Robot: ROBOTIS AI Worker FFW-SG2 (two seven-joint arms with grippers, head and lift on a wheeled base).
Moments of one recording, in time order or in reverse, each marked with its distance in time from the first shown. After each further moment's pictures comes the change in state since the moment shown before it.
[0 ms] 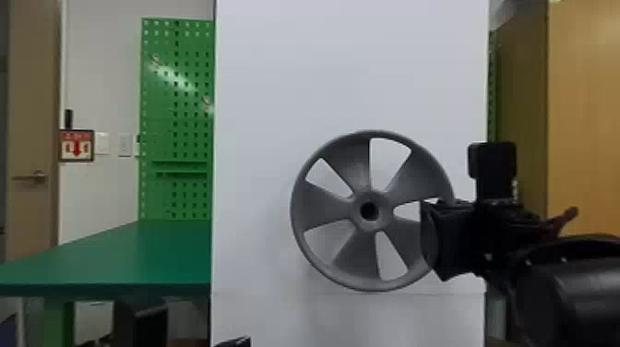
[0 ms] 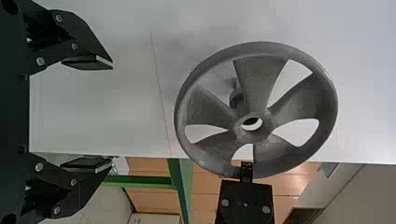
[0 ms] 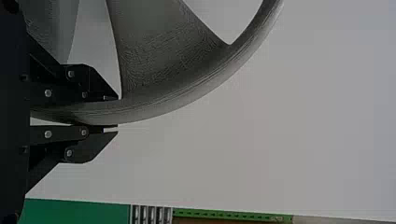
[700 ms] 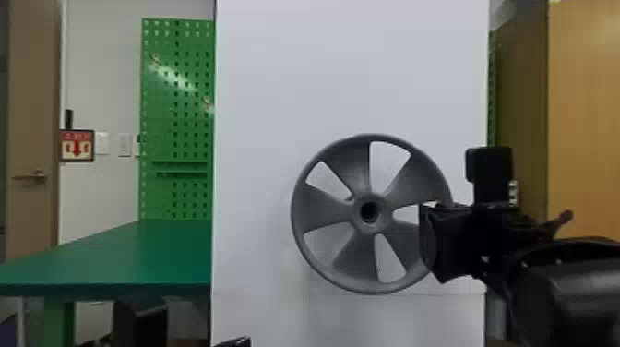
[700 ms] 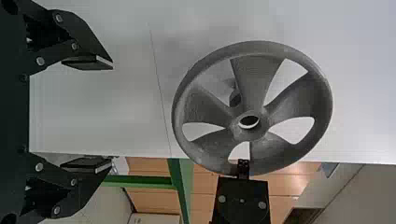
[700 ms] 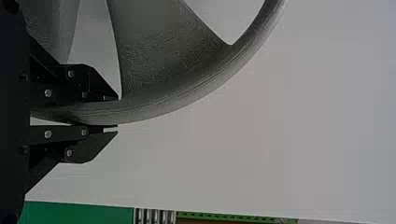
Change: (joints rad) left arm 0.000 0.000 0.000 0.000 0.000 0.000 0.000; right arm -0.003 -0.003 -0.001 0.035 -0.007 -0.017 0.000
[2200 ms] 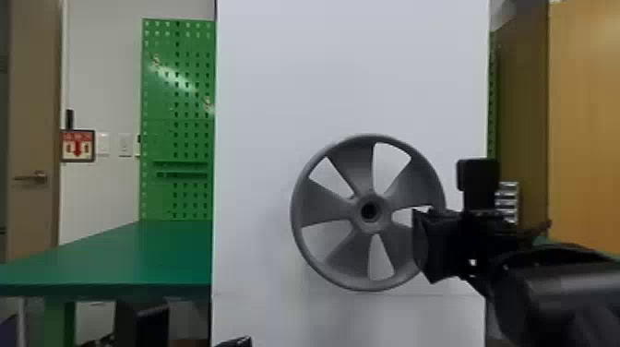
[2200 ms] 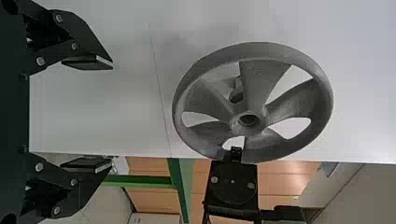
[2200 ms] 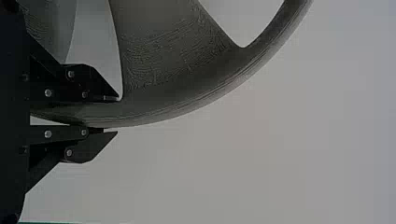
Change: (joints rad) left arm -0.003 0.000 -0.003 0.002 0.000 0.000 0.000; right arm -0.044 0.002 -0.007 0.196 -0.030 -0.146 0.000
